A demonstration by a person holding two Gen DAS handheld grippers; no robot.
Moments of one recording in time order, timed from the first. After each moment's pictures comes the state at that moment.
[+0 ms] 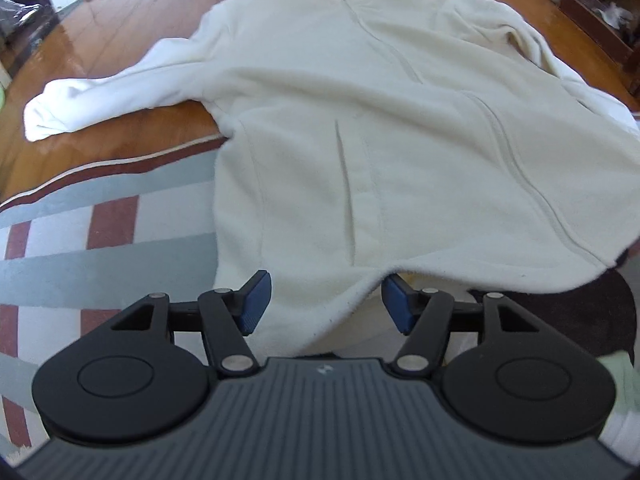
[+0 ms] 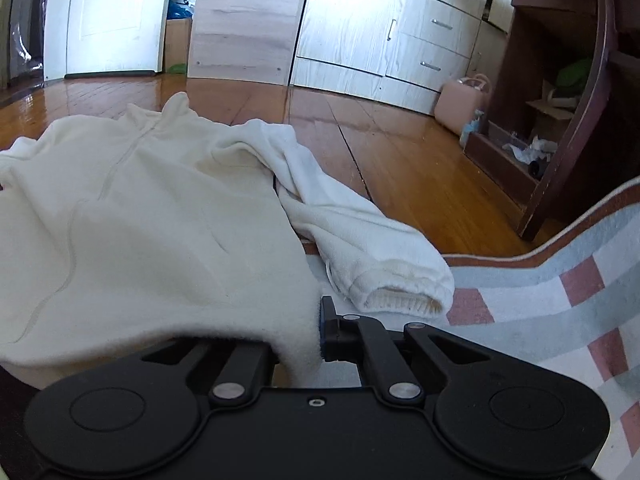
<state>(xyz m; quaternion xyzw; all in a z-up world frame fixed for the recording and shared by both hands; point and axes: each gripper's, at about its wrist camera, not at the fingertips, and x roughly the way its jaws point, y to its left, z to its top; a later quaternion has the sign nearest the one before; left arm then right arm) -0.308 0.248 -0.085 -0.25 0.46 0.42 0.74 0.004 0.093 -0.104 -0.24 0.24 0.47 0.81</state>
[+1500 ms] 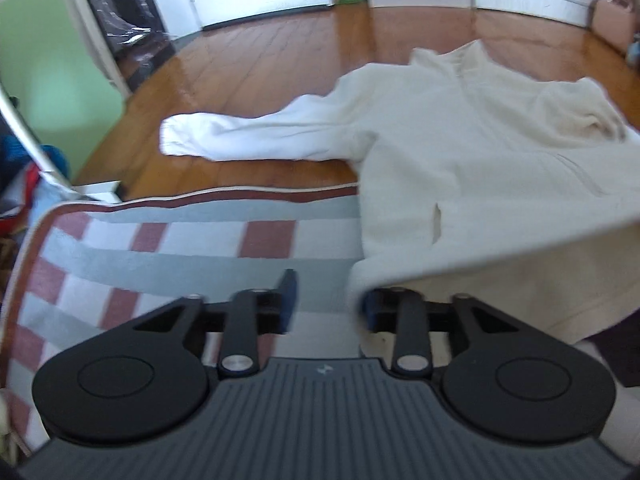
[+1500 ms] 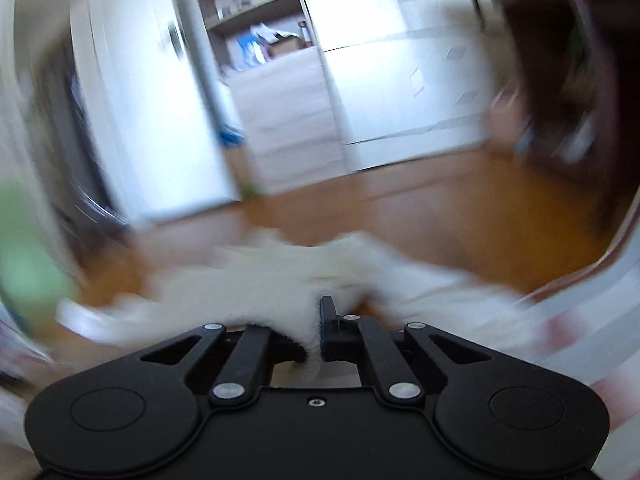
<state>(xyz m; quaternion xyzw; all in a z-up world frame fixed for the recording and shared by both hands) -0.389 0.239 -0.029 -0.20 0.39 0.57 0.70 -0.003 0.062 -0.038 -0.11 0.20 0.54 0.81</state>
